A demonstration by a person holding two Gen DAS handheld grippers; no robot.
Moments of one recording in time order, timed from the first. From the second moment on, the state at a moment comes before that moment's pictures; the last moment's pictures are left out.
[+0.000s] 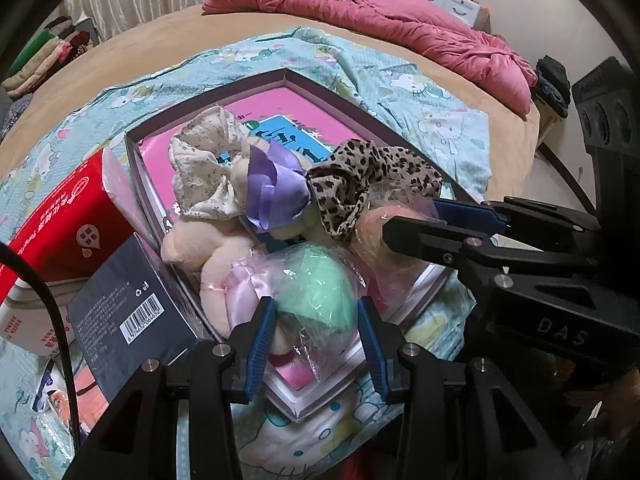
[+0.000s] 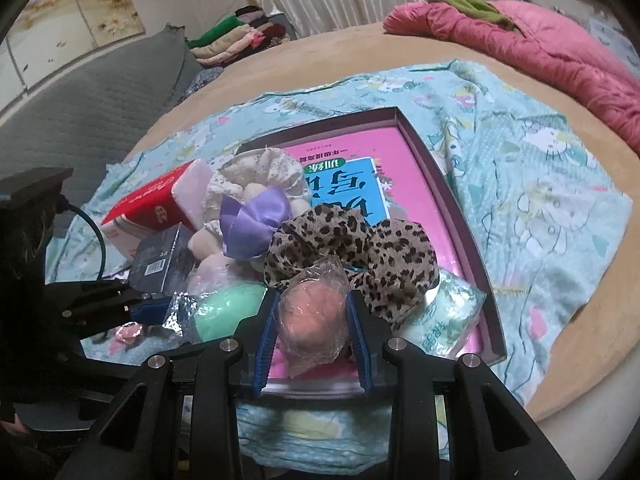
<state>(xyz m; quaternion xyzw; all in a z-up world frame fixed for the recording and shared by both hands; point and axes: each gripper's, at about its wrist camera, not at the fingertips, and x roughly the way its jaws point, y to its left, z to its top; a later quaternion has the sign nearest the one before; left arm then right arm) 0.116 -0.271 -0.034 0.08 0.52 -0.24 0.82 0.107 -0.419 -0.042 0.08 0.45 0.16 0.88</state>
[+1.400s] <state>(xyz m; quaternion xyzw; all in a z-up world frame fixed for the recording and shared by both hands) 0.109 -0.266 -0.034 0.06 0.53 -0.25 0.81 0.095 -0.426 -0.025 0.09 0.42 0.13 0.89</state>
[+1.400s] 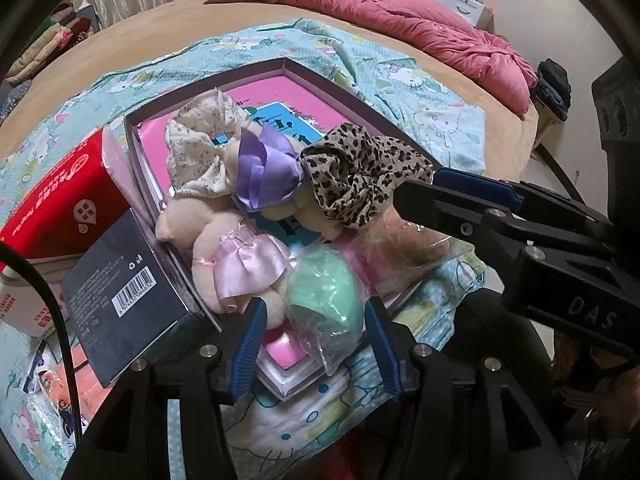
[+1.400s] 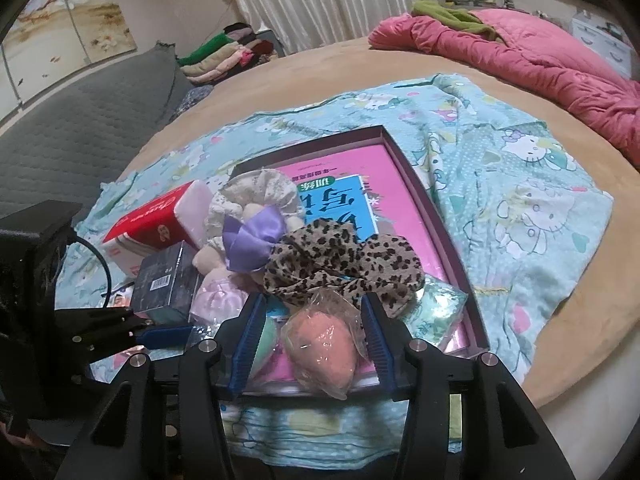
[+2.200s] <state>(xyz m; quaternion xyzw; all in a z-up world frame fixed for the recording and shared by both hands) 0.101 -0.253 -0.001 0.04 0.50 -0.24 0.83 0.090 -0.424 -0.013 0.07 0.41 0.08 0.91</state>
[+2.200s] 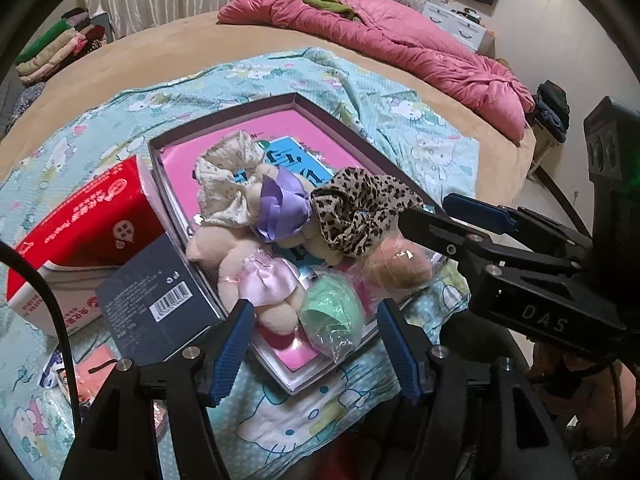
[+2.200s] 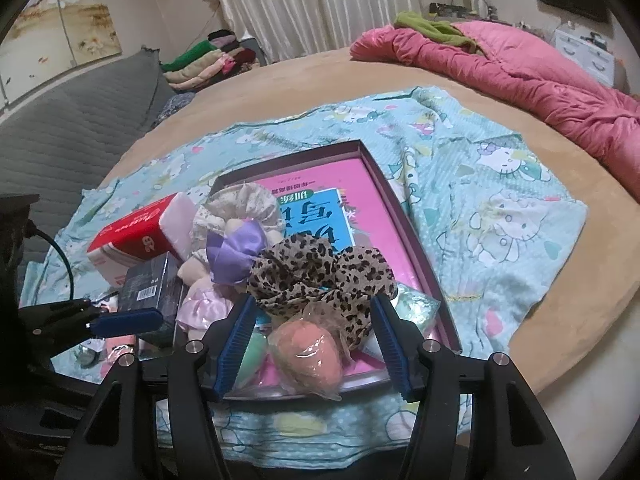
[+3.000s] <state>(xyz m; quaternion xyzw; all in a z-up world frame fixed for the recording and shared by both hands) 0.089 -0.234 0.022 0.04 0.47 -0.22 0.85 0.080 -0.415 -0.002 0.05 0.40 0.05 0.91</state>
